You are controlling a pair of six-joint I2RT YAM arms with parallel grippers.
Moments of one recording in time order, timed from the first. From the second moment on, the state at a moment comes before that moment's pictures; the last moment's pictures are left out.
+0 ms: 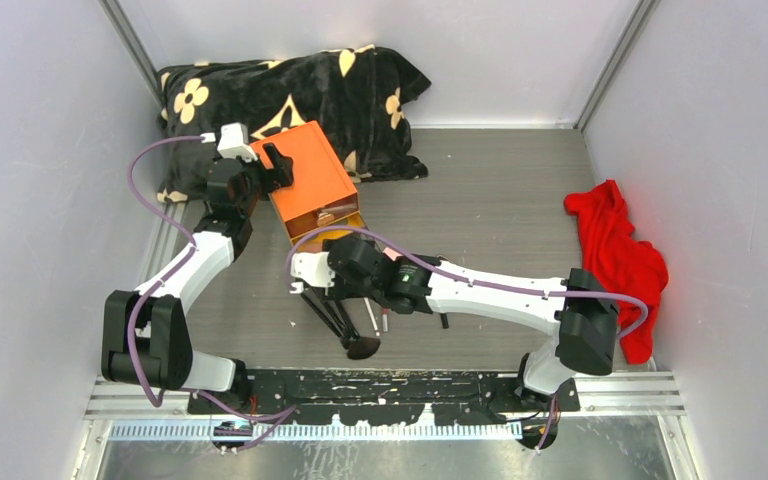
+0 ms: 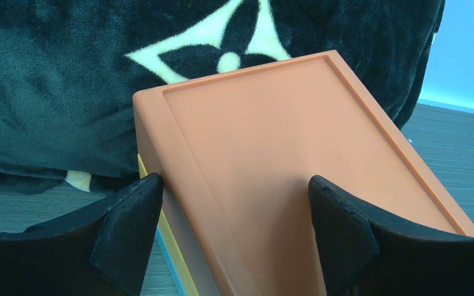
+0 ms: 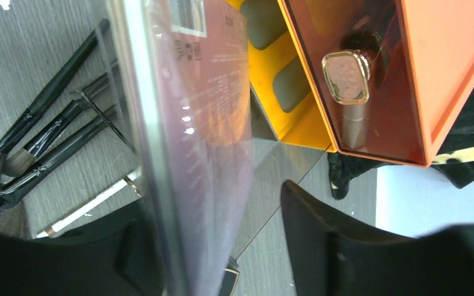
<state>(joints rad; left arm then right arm) -0.14 1.41 0.88 0.35 -0.04 -0.28 1.19 1.57 1.25 -0.35 0.33 -0.62</state>
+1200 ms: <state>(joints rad) -0.14 1.40 0.88 0.35 -0.04 -0.28 1.19 1.65 1.21 -0.14 0.43 -0.82</state>
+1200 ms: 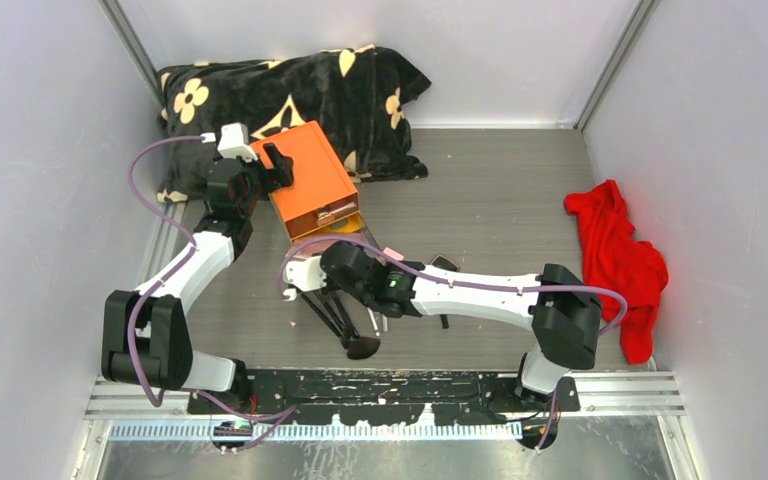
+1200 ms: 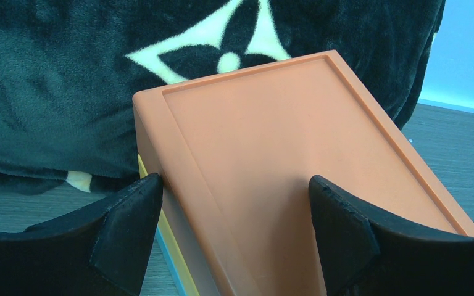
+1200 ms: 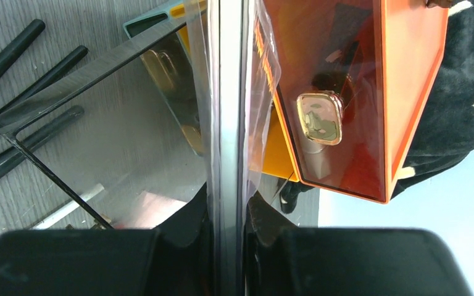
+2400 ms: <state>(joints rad) -0.14 1.41 0.89 0.35 -0.04 -0.28 1.18 1.47 1.48 -0.58 0.17 -0.64</state>
